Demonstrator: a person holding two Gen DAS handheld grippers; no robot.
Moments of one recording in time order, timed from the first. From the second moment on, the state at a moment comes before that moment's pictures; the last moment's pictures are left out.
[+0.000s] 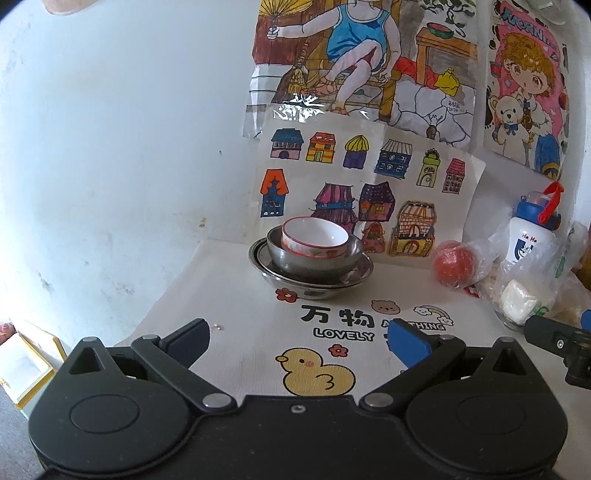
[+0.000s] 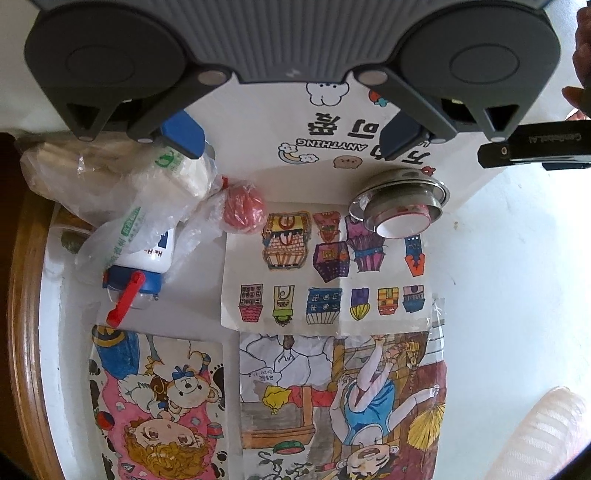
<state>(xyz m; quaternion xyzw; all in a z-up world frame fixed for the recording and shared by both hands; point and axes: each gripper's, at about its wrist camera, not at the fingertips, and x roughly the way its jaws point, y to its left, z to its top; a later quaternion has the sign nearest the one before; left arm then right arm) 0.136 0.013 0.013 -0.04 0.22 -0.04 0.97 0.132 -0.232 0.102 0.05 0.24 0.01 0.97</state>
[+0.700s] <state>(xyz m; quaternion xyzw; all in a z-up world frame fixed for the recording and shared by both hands) 0.120 0.017 0.004 -0.03 0.21 -0.03 0.98 0.125 -0.238 0.092 0.06 0.25 -0.01 0.96</state>
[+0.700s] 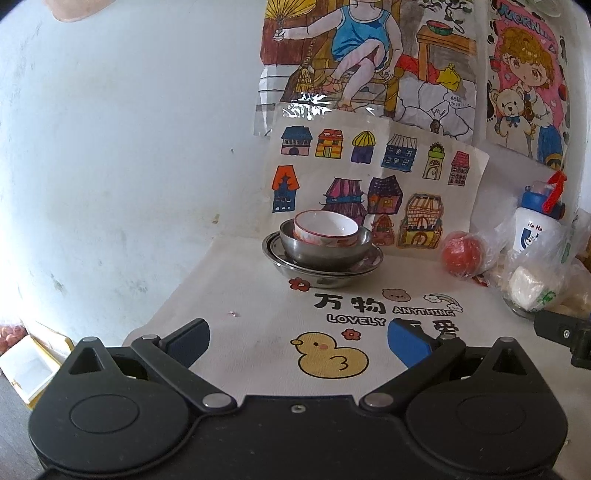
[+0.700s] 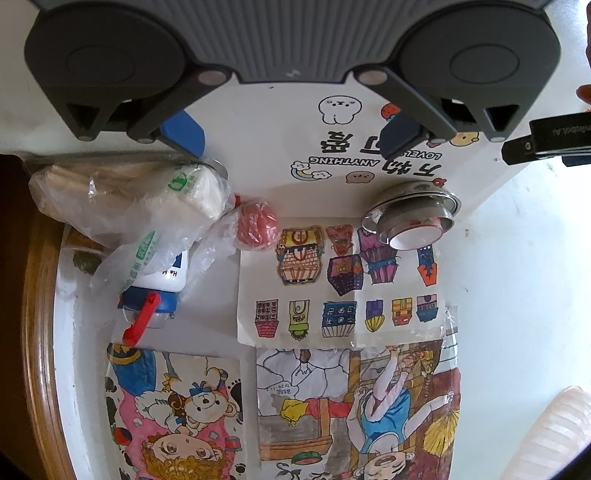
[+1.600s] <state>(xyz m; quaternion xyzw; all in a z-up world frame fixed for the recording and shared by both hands) 0.119 0.016 0.005 -0.03 0.21 -0.03 0.98 0.124 -0.240 0.093 0.06 0.25 -0.01 0.97</state>
